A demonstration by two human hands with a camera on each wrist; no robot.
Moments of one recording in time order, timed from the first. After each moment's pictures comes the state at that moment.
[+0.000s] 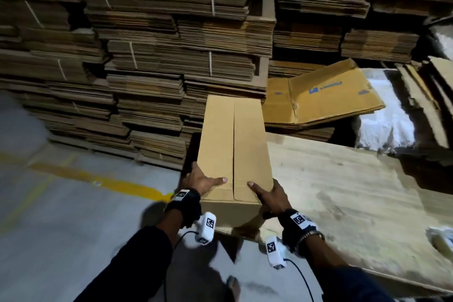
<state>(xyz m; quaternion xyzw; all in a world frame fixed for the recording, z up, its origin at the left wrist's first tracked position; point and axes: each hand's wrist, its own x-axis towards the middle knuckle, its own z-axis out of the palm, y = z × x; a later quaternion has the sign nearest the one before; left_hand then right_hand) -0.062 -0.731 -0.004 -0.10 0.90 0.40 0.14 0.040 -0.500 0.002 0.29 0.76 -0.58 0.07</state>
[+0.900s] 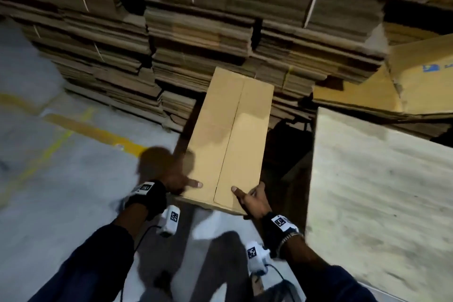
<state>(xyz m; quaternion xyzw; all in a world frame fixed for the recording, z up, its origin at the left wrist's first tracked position) -0.258 -1.067 -0.220 -0.02 0.90 0.35 0.25 -0.161 -0.796 -0.250 0.29 0.75 -0.56 0.18</state>
